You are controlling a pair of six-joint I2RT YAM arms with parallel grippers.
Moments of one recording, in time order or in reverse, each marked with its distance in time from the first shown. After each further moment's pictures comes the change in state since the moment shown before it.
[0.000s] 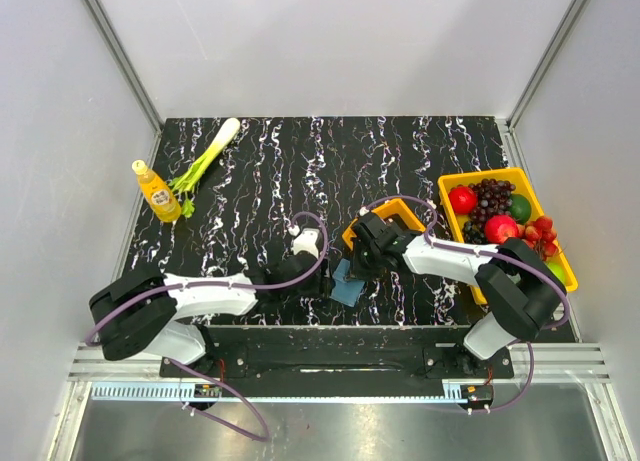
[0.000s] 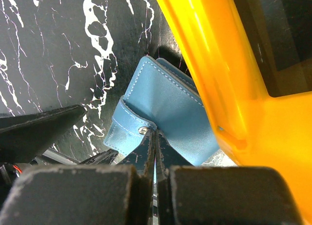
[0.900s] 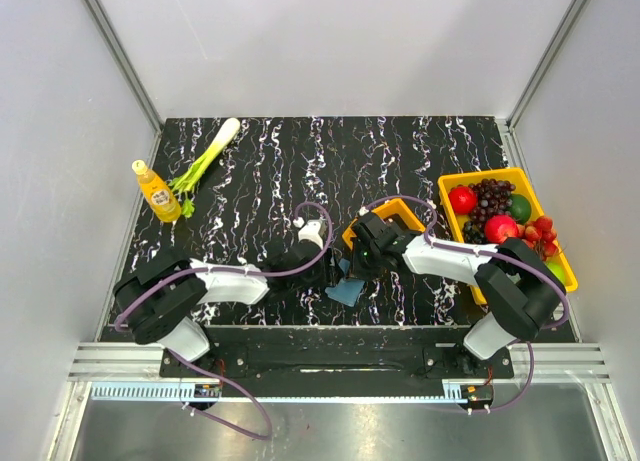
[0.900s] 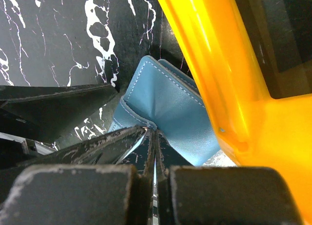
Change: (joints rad) left arm 0.087 0.160 0.025 0.222 0.135 -0.023; right arm 0.000 0.002 0.000 0.007 -0.004 0.000
